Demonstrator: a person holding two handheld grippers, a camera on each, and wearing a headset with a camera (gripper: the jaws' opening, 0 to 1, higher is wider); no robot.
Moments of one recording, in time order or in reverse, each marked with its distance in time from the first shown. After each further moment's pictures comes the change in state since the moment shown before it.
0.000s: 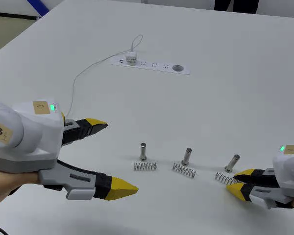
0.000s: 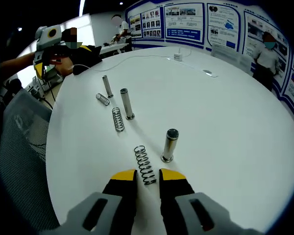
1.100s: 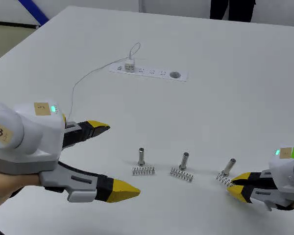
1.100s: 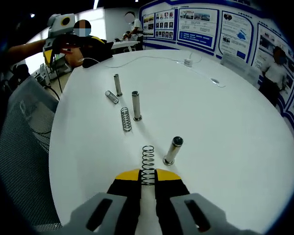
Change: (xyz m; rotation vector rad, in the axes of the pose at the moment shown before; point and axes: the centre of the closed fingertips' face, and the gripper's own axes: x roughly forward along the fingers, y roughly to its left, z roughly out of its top) left arm -0.001 -0.009 0.014 0.019 -0.023 -0.019; right arm -0.016 0.005 0.008 -0.110 -0.001 0.020
